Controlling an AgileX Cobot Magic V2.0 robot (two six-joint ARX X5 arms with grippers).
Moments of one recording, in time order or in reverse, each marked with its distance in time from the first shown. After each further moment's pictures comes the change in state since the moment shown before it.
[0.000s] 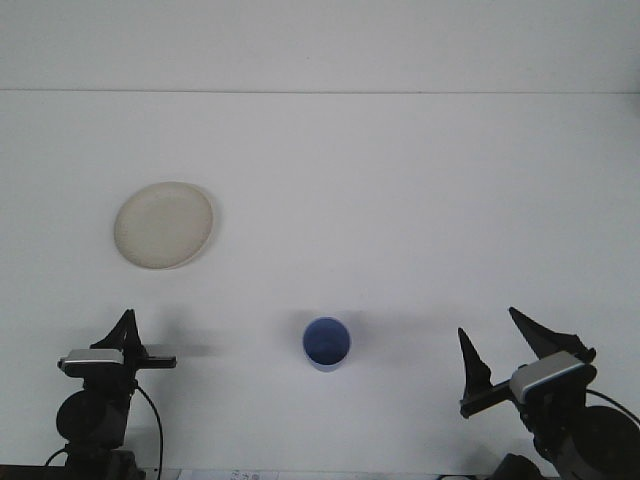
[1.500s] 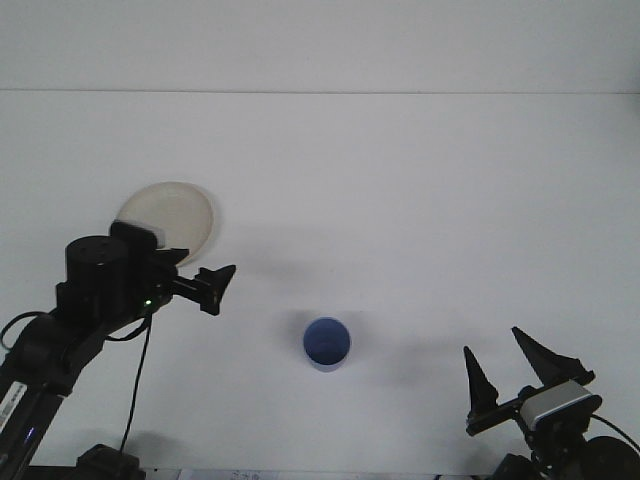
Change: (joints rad) left arm -0.257 1.014 1.092 -0.601 0.429 -0.210; right arm 0.000 -0.211 -0.154 0.029 0.000 0.005
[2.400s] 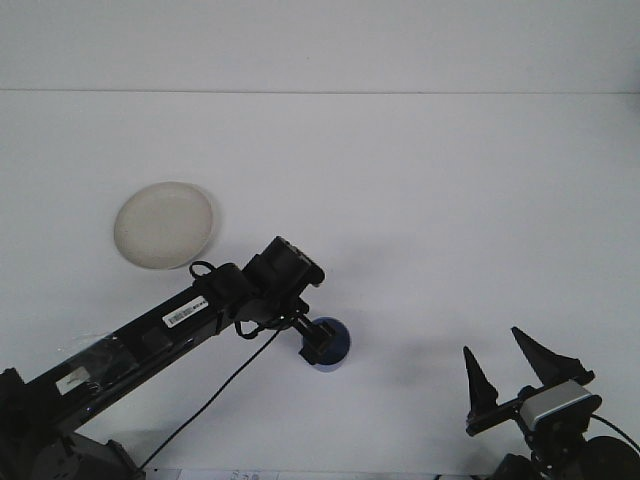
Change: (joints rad) left arm -0.454 0.577 0.192 -0.148 -0.090 0.081; right arm 0.000 0.000 0.000 0.000 -0.002 0.000
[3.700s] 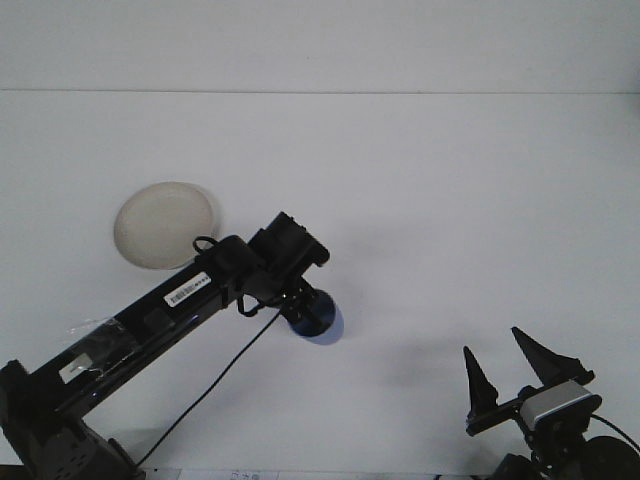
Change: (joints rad) left arm 0.044 0.070 0.255 -0.214 -0.061 0.075; right arm 0.000 0.000 0.000 0.000 0.000 0.000
